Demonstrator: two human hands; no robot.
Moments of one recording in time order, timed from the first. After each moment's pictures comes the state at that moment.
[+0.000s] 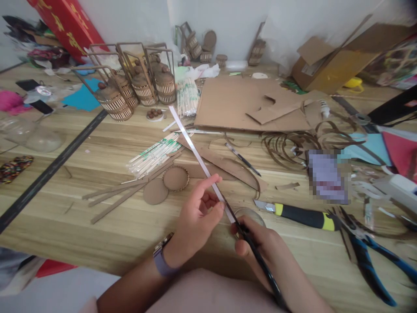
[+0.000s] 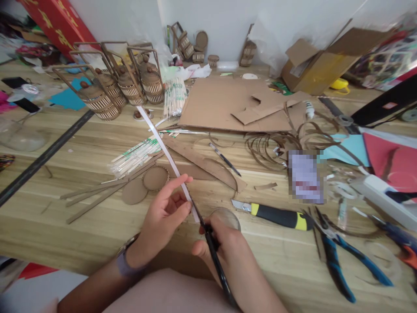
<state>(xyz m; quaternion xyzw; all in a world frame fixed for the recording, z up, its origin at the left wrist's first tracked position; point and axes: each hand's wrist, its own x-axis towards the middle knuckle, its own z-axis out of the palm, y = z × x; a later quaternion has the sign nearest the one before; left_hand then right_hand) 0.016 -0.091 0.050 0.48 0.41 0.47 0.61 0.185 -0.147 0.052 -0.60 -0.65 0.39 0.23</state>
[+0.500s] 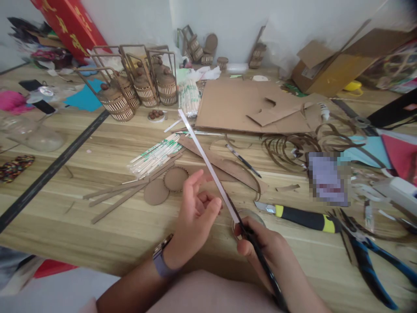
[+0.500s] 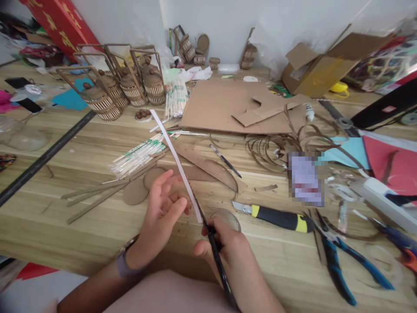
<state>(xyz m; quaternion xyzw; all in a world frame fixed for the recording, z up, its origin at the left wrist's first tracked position) 0.017 -0.090 0.056 0.45 0.43 0.51 0.59 0.179 -0.145 0.058 -0.62 -0.64 0.36 0.28</state>
